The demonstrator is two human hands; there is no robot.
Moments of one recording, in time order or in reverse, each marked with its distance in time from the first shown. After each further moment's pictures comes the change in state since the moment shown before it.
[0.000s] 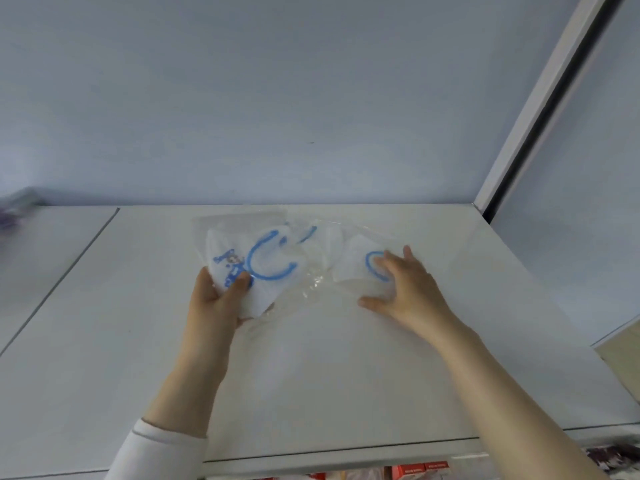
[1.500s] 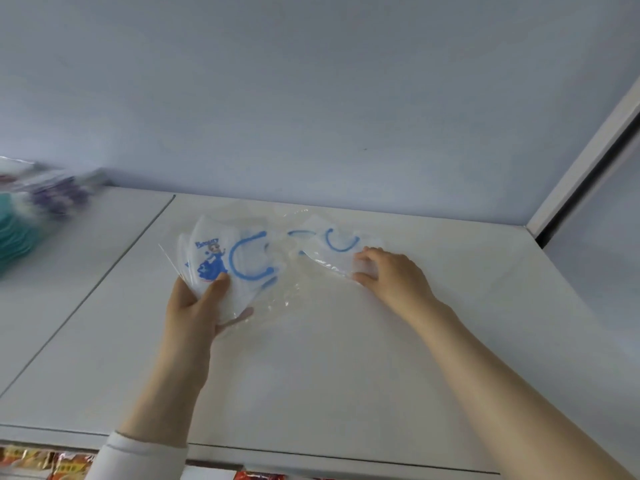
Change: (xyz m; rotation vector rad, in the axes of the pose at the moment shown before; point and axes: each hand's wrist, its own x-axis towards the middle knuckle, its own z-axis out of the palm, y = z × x) left_hand 0.002 0.005 -0.065 -0.055 0.144 0.061; right_hand 0.050 -0.056 0.029 -0.096 -0.040 -0.179
